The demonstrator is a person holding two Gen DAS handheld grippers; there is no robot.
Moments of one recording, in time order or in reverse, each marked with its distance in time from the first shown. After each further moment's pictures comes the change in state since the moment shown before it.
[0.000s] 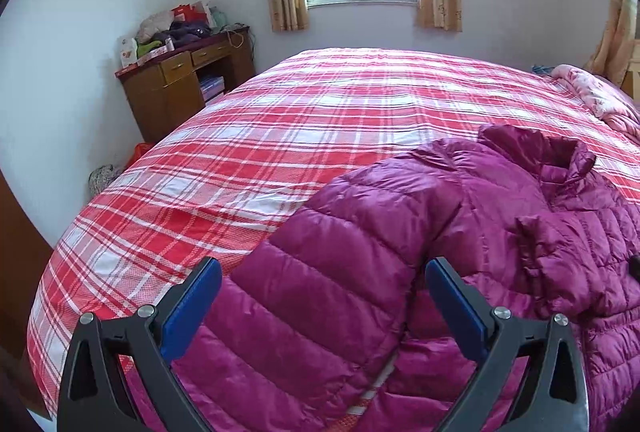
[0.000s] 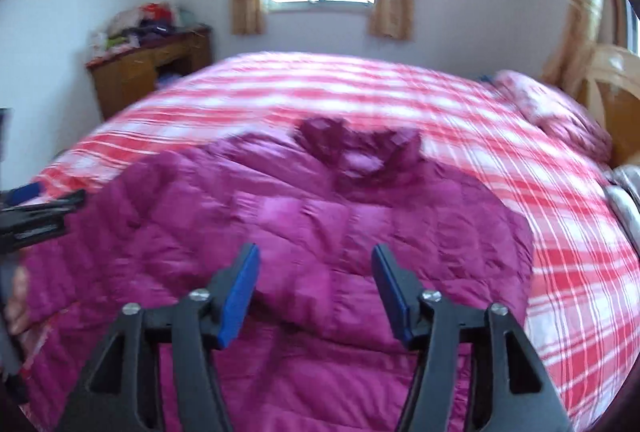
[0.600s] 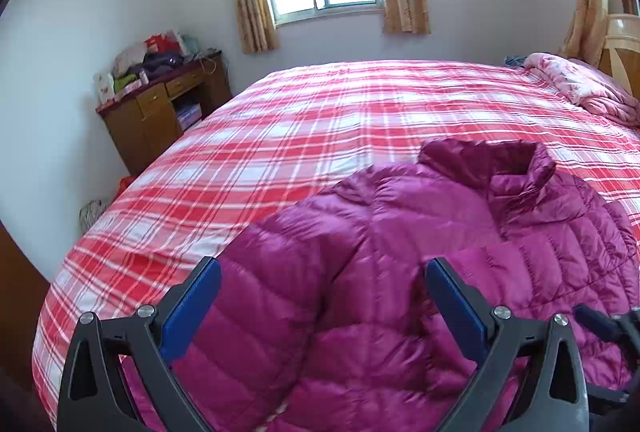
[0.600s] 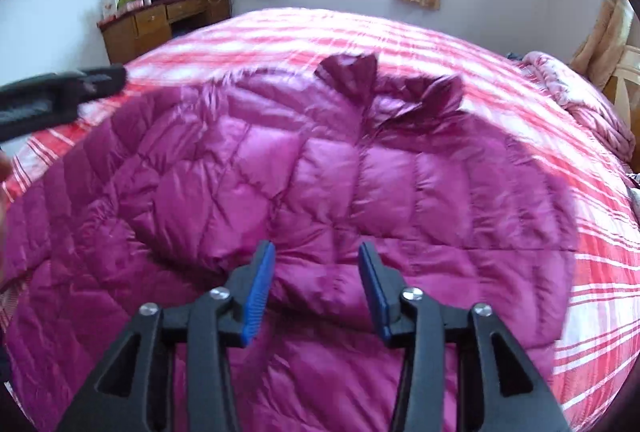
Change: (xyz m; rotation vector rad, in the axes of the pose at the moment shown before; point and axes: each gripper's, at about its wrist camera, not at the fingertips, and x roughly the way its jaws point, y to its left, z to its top) left arm -0.013 -0.098 0.033 0.103 -0.057 -0.025; right arm 0.005 0.008 -0.013 -0.049 -0.011 0.134
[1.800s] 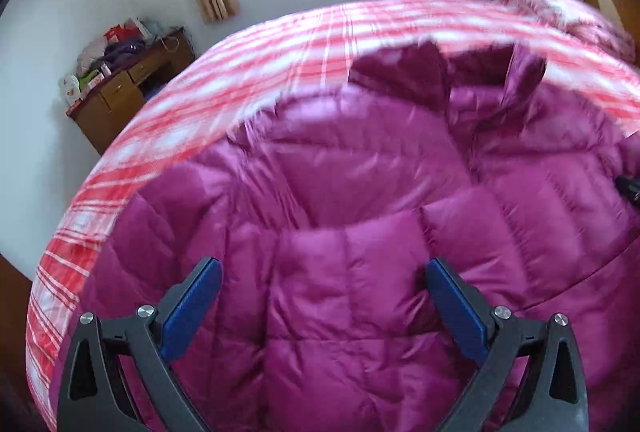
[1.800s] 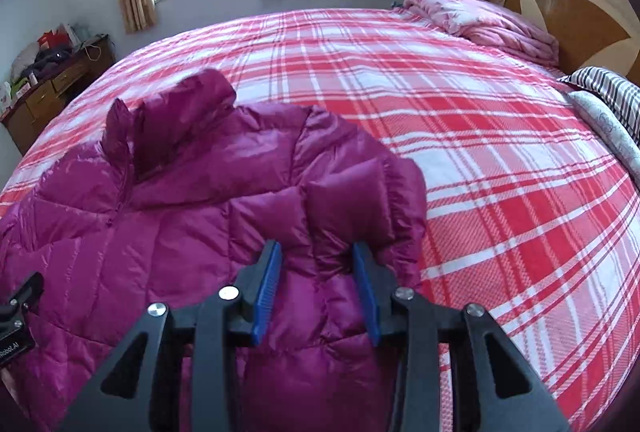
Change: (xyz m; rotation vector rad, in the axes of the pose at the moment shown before) left arm 0.091 -0.094 -0.042 0.121 0.188 -0.012; right arm 0.058 -0.154 -0.009 0.344 0.067 -0.199
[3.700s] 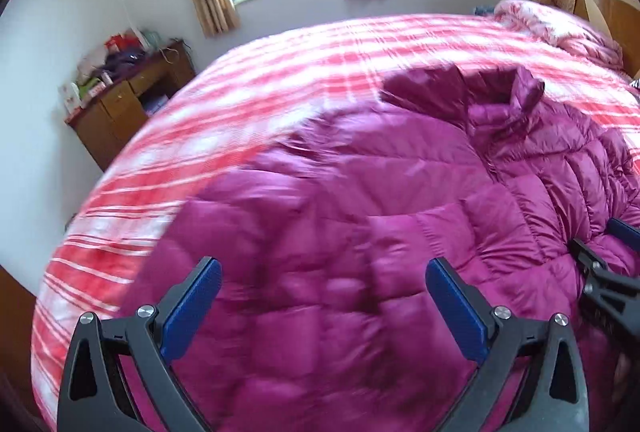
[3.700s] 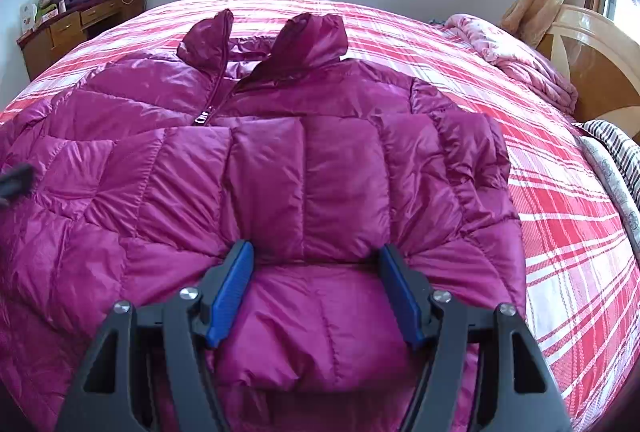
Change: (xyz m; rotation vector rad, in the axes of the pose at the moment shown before) left arm -0.051 0.076 -0.009 -0.004 -0.083 -0.025; right arm -0.026 0.094 -0.054 -0.222 -0.001 -0.068
